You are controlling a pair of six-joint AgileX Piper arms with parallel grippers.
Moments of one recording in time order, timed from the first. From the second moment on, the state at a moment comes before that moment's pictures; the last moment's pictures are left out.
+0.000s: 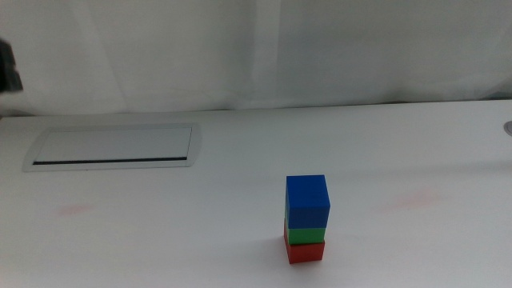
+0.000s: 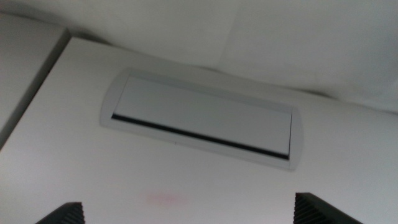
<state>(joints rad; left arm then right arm) -0.01 1.13 -1.25 0.16 1.00 -0.35 0.71 0.75 -0.99 -0.51 1.15 0.38</state>
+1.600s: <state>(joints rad) -0.01 0.12 -0.01 0.16 0.33 -0.41 0.71 0.70 -1.06 -0.26 0.95 0.16</state>
